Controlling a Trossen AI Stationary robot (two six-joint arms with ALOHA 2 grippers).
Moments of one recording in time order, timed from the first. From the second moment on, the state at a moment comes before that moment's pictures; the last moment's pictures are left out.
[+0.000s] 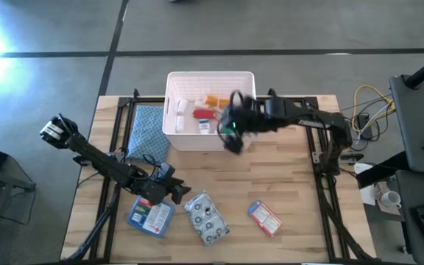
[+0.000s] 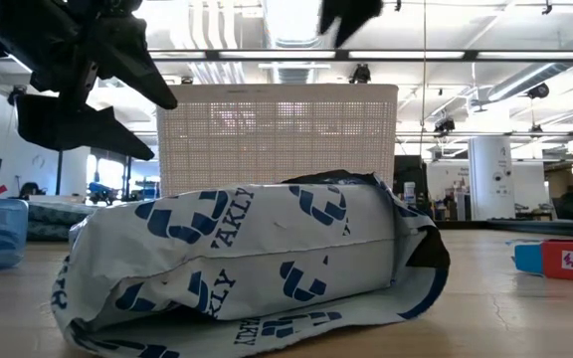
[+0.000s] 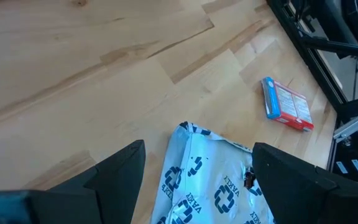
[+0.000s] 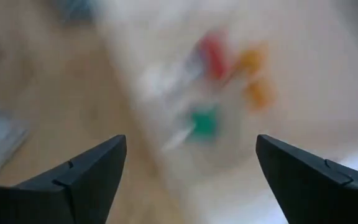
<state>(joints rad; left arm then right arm) -0.52 1.27 0.63 -0.09 -0.56 -1.32 -0.03 1.85 2.12 -1.37 0.37 0.27</state>
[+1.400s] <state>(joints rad) -0.73 1.27 0.63 -0.01 -0.57 -1.33 0.71 1.73 1.03 -0.67 -0.06 1.57</state>
